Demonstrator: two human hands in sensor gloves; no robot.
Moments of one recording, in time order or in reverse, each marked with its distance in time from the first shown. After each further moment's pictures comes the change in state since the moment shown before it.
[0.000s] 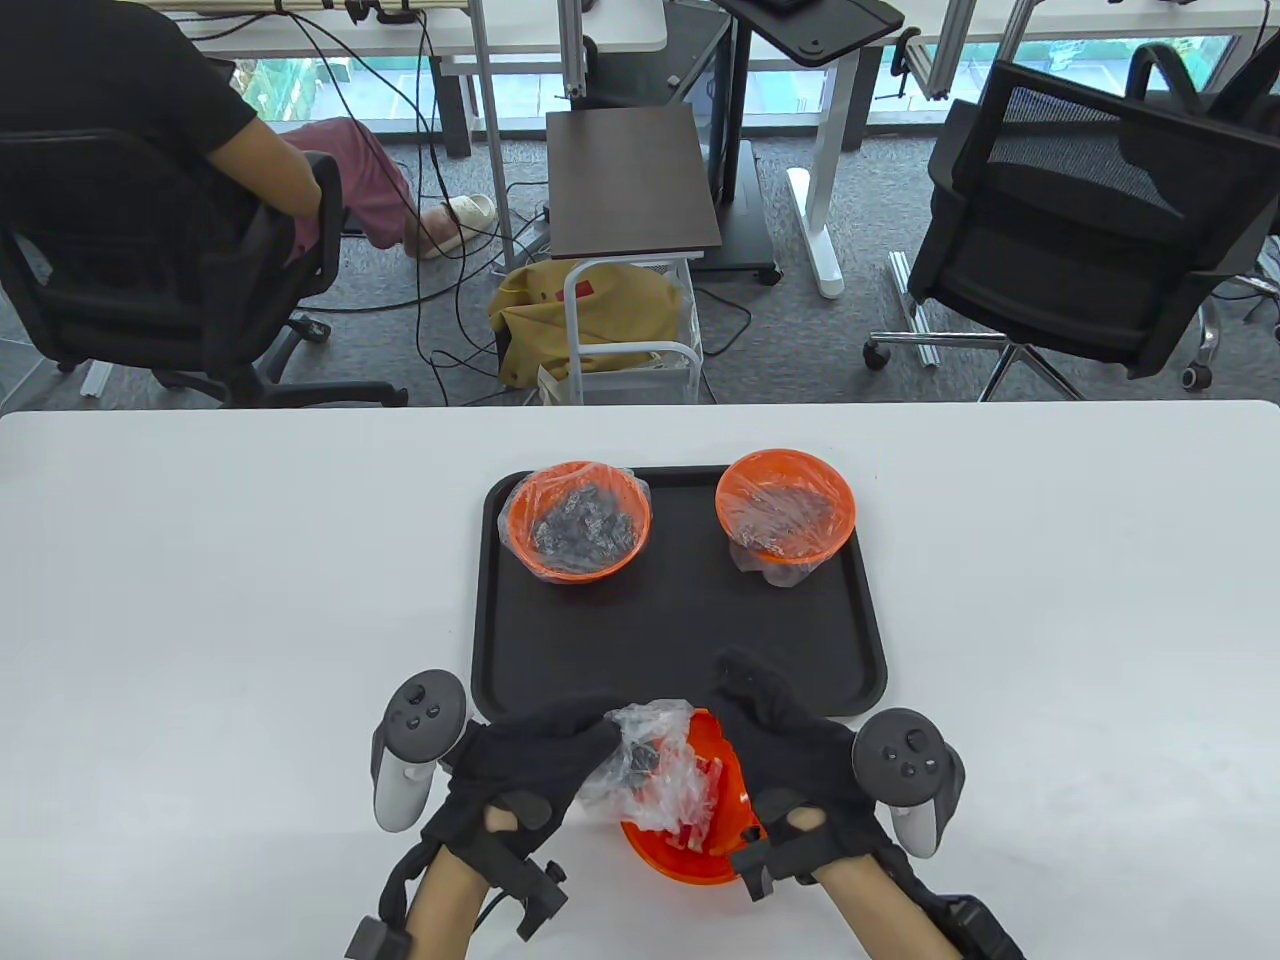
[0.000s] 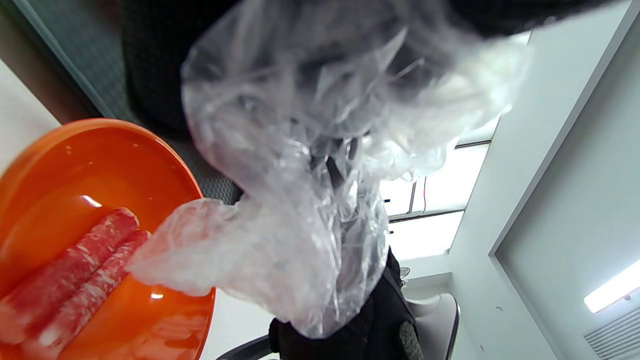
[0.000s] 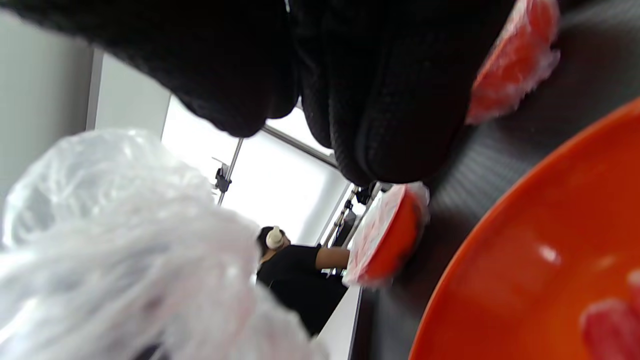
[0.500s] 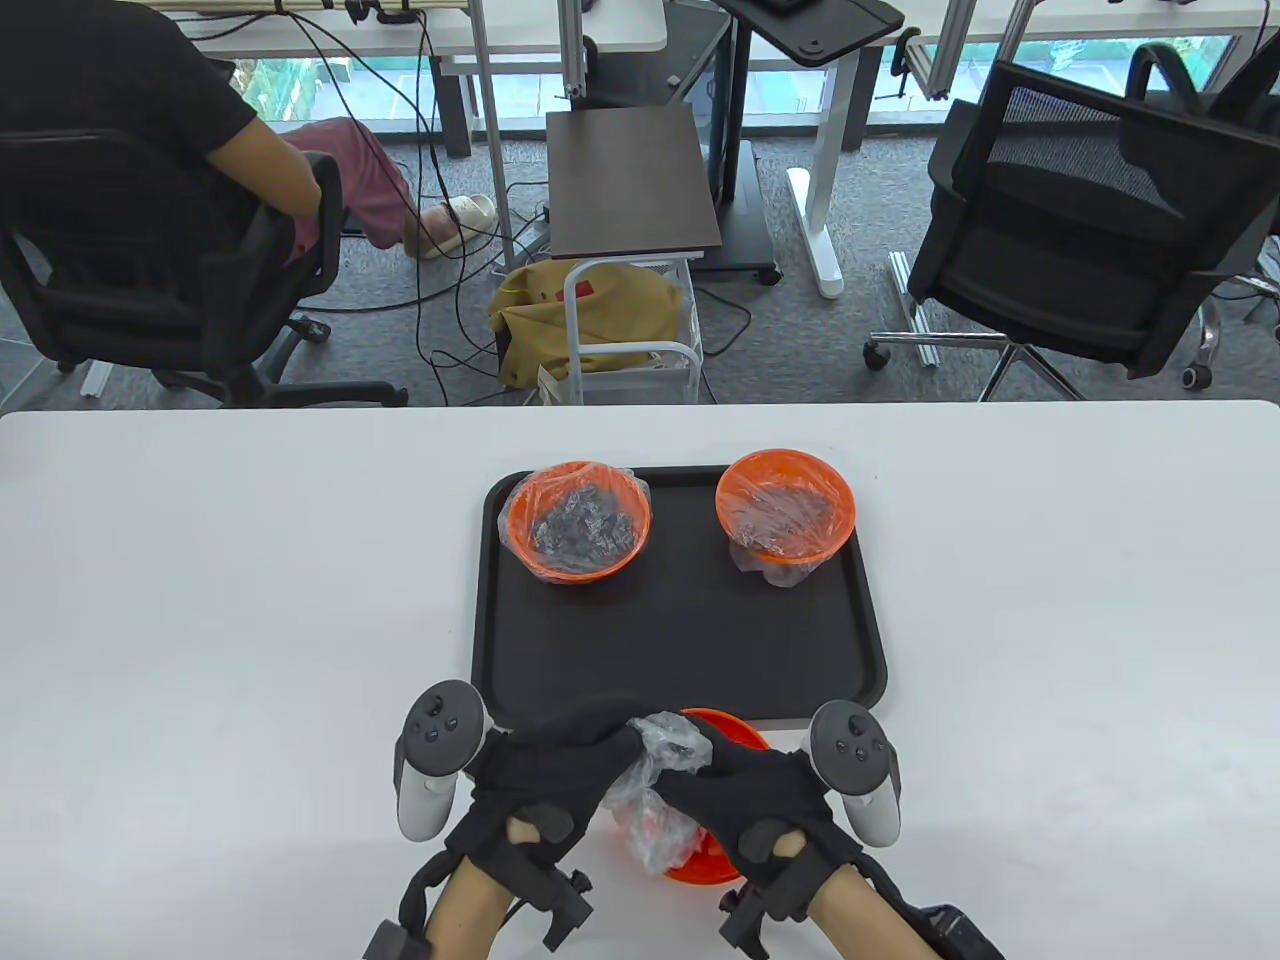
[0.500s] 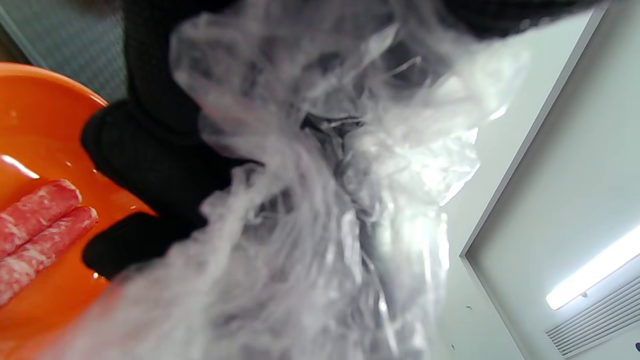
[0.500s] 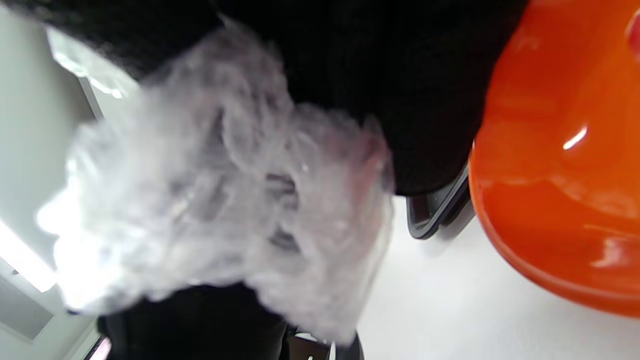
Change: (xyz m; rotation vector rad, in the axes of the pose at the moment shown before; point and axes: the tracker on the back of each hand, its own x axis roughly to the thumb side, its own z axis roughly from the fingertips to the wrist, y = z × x) left_hand 0.007 -0.015 0.001 0.025 -0.066 0.040; right_hand 0.007 0.035 0.009 0.318 0.014 -0.191
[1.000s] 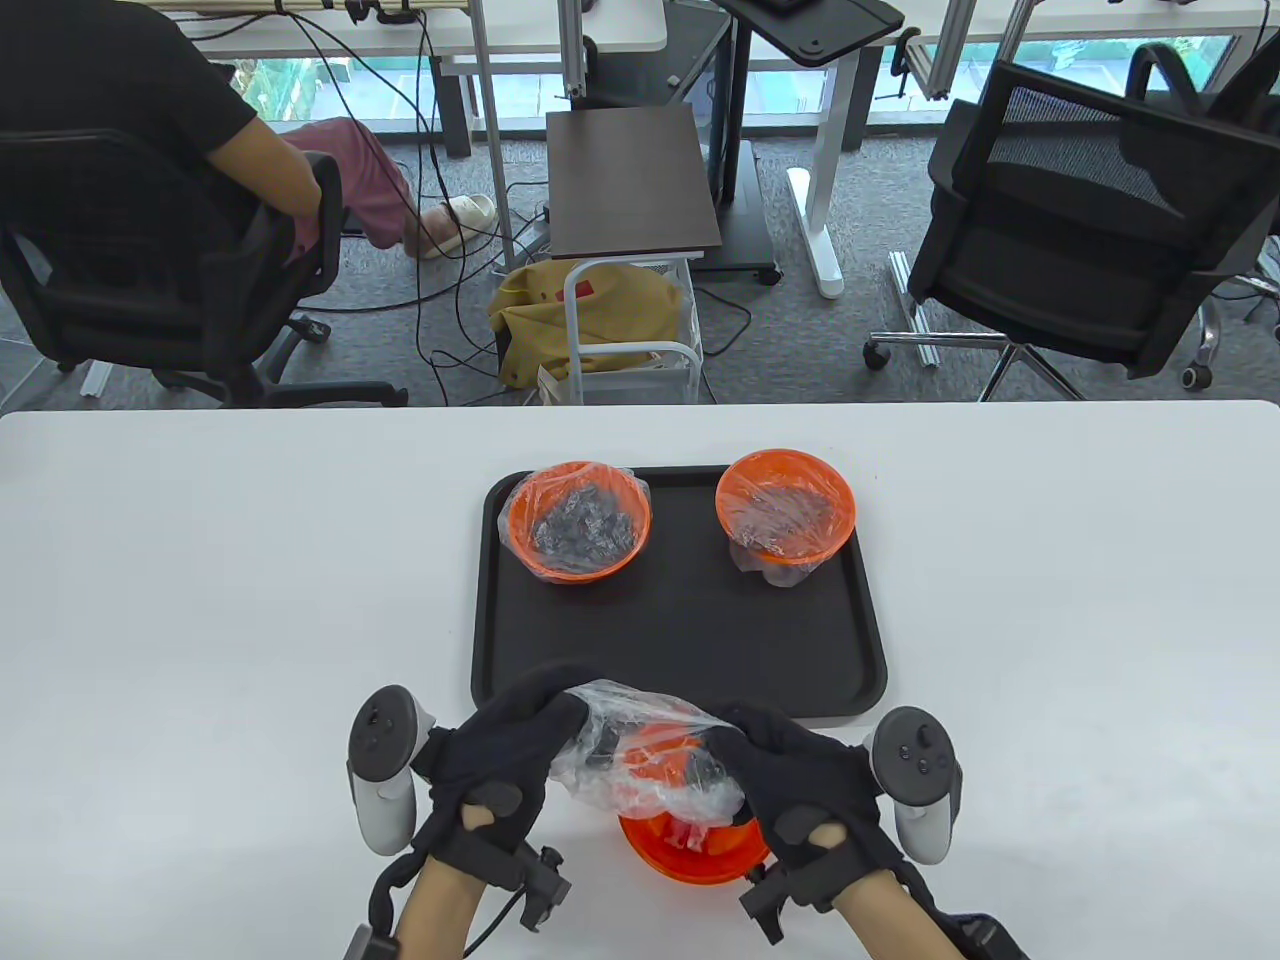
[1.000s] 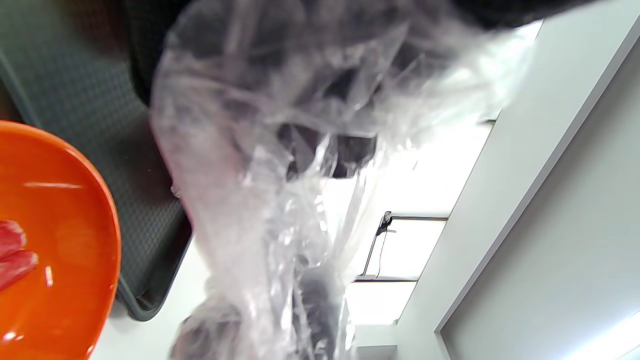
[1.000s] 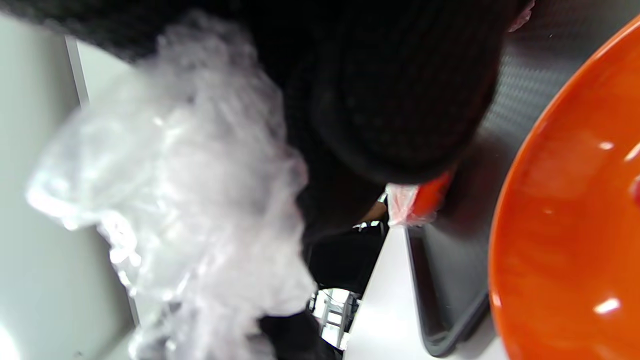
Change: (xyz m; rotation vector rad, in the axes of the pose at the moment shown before) left_hand -0.010 0.027 0.012 0.131 0.026 0.175; right_hand 0.009 -0.036 0.017 -0.235 -0.018 -0.057
